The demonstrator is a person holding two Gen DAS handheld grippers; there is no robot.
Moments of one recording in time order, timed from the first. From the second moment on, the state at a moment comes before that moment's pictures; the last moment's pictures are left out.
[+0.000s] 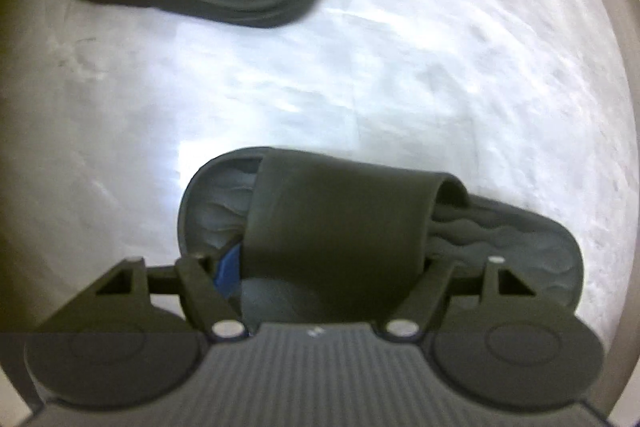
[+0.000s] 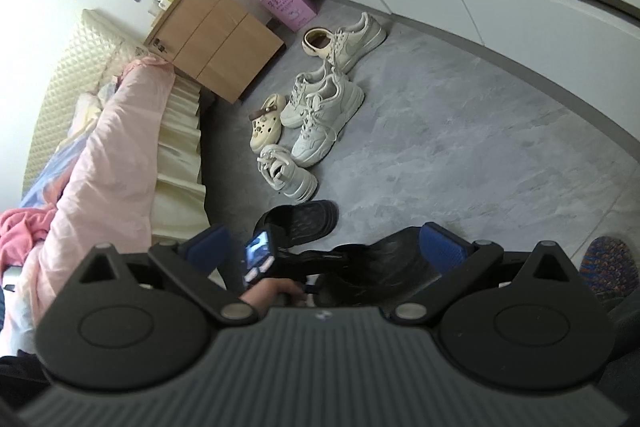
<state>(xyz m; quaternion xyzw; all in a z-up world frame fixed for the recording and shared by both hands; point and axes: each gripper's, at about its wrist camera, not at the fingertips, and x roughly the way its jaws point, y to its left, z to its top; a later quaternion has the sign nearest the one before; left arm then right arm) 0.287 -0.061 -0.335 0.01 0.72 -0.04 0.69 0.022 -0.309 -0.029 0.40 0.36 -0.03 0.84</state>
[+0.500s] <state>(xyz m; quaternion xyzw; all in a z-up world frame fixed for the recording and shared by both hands) 0.230 -0.140 -0.348 0.14 0.65 -0.08 0.75 -0.001 -0.314 -0.012 0.32 0.34 -0.03 0.88</state>
